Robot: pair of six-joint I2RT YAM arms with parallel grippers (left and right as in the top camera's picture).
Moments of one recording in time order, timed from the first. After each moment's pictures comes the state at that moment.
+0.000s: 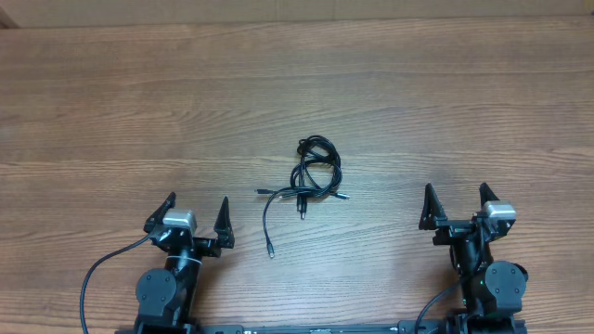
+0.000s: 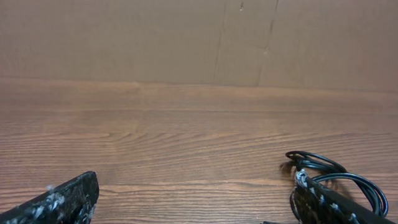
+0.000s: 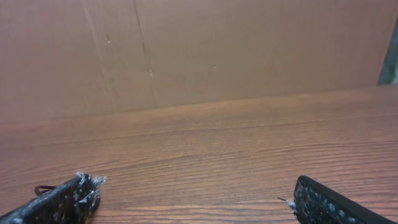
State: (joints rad) left arm -0.12 0.02 0.01 -0.08 0.02 -0.11; right arm 0.01 0.01 0.02 -0.03 -0.04 0.13
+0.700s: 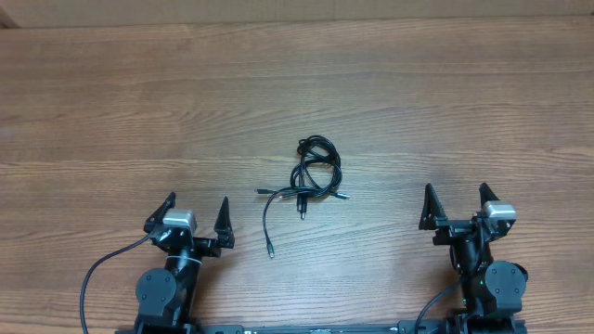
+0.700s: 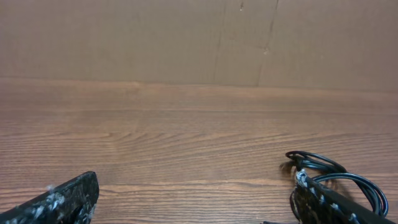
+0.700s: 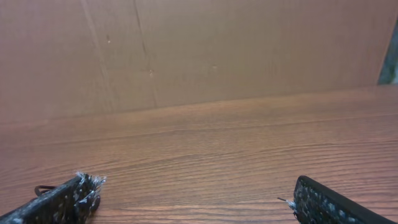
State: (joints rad) left arm -0.12 0.02 0.01 -0.08 0.02 -0.11; right arm 0.01 0.01 0.02 -0.03 -0.04 0.13
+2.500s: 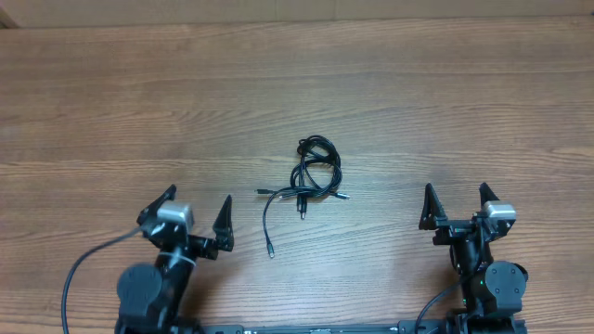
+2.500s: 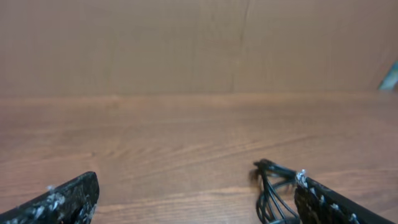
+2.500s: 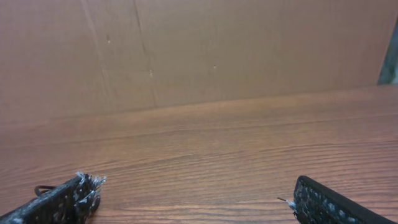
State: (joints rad) left arm -0.12 0.16 0.27 -0.24 0.12 -0.09; right arm 0.01 0.01 0.02 -0.03 -0.04 0.13
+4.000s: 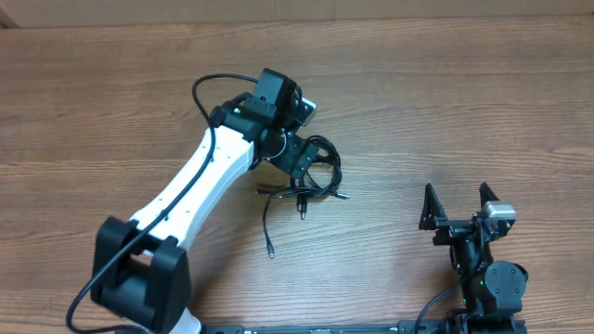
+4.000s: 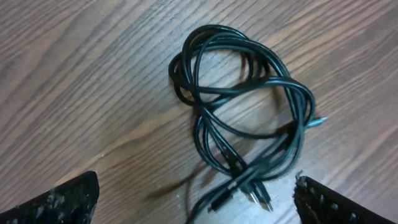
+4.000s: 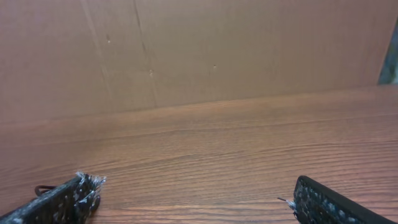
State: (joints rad) left arm -0.45 1.77 1.41 -0.85 0.12 0.11; right arm 0.01 0.01 0.02 -0.03 -0.04 0.13
